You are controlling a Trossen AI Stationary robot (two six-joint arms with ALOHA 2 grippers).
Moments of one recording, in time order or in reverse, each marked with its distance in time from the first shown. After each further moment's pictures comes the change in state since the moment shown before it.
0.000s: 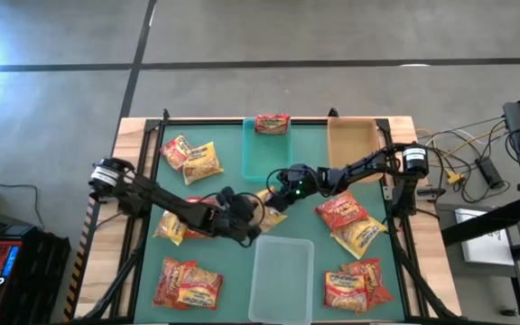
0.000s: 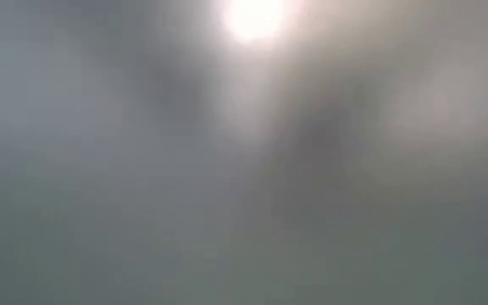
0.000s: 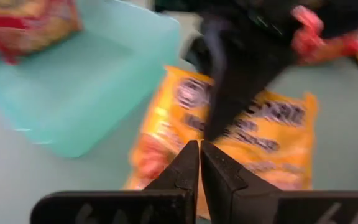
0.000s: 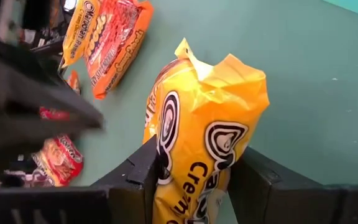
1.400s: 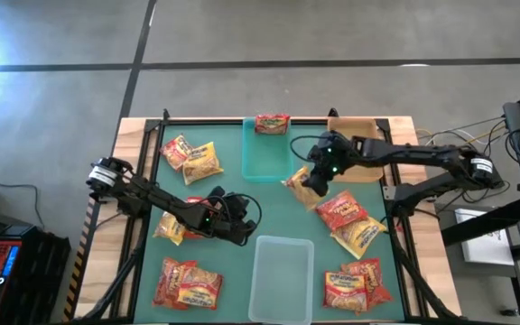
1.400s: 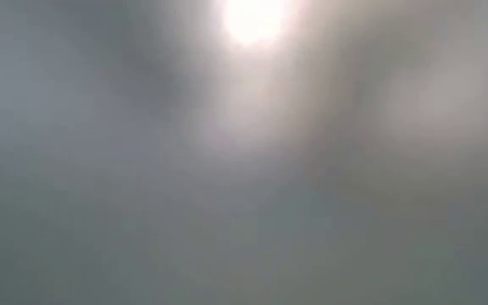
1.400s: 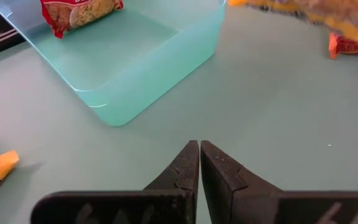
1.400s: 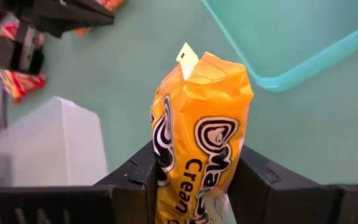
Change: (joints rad) left arm -0.014 -0.013 0.002 -0.189 -0.061 -0.178; right arm -0.216 -0.576 0.082 -0.954 -0.065 -0.583
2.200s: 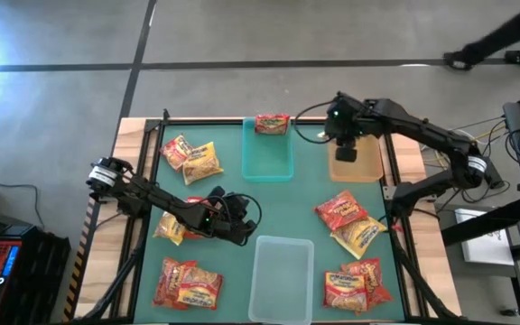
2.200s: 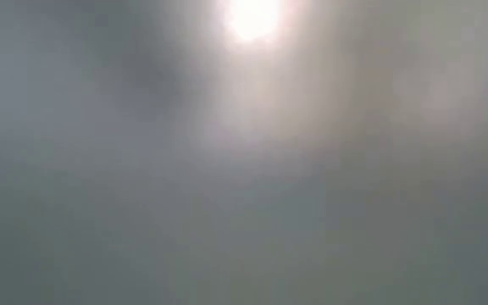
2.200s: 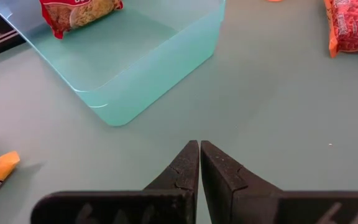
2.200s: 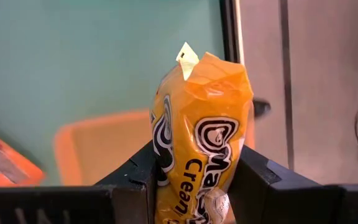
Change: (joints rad) left arm 0.000 0.000 0.000 -0.003 0.001 0.005; right arm -0.204 0.074 0.483 -0.718 0.610 -0.795
